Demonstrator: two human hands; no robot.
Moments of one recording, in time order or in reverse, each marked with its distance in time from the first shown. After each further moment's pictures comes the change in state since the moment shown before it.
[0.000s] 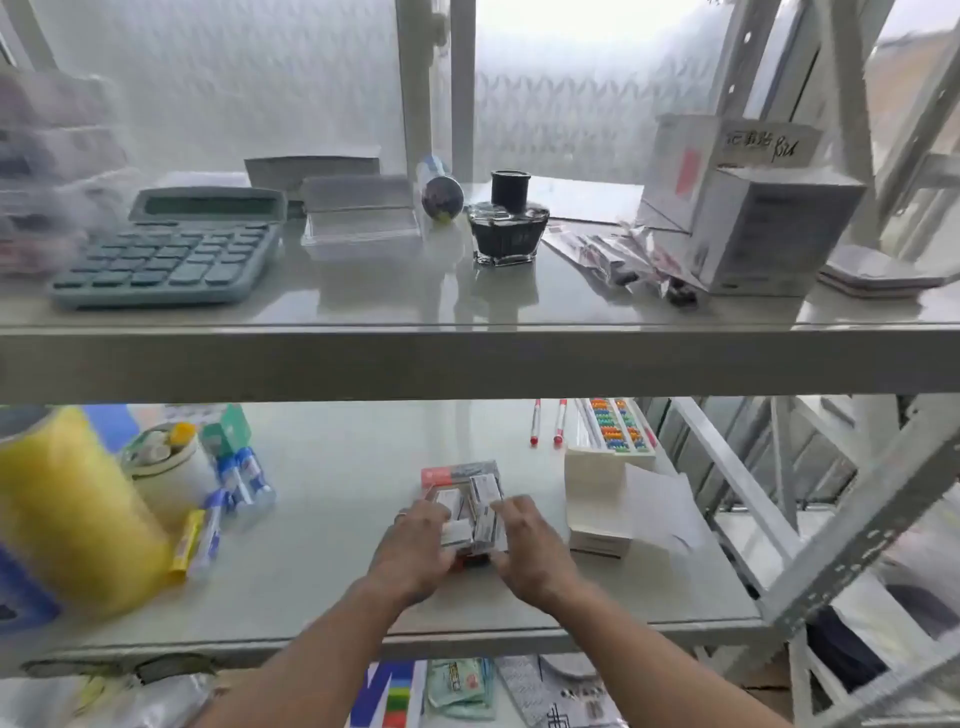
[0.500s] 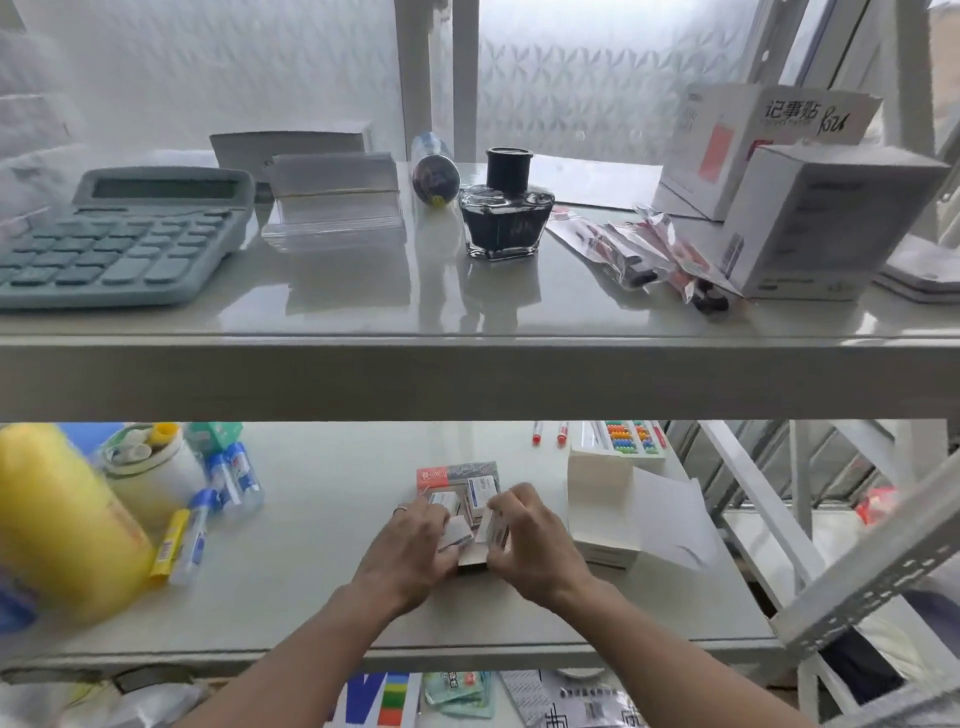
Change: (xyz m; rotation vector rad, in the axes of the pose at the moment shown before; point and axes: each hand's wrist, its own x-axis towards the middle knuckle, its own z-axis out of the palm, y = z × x) left_hand 0.012 -0.003 0.003 0.039 0.102 0.125; right_hand 0.022 0.019 -0.007 0.004 0.067 -0.114
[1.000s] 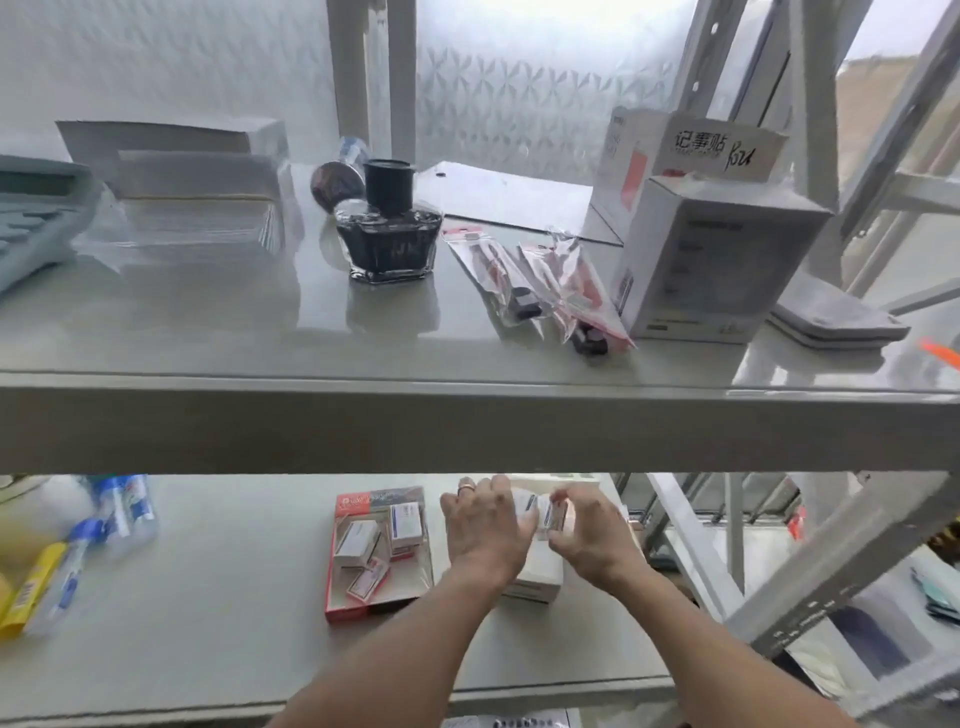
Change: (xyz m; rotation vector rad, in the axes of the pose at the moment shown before) left_hand 0.099 0.171 0.055 0.047 0.188 -0.169; right_hand -0.004 0.129 -0.100 -0.039 0.104 0.269
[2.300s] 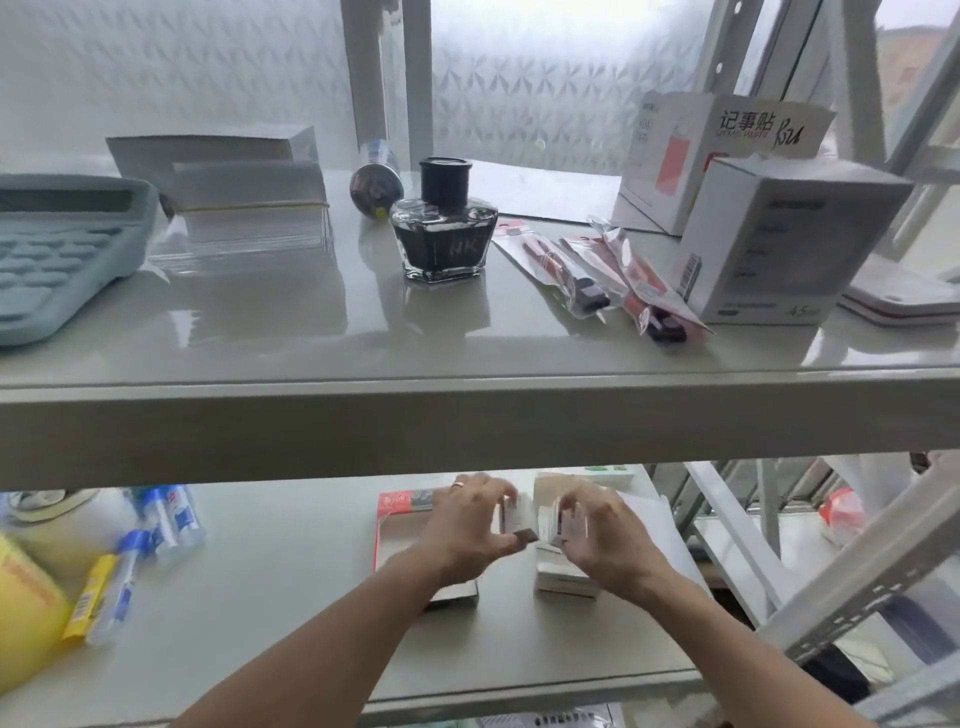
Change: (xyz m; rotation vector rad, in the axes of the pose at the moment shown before) left_hand 0.008 -0.092 -0.041 -0.214 -0.291 0.298; right_hand -0.014 -0.039 0.013 -0.046 -0.009 -0.140
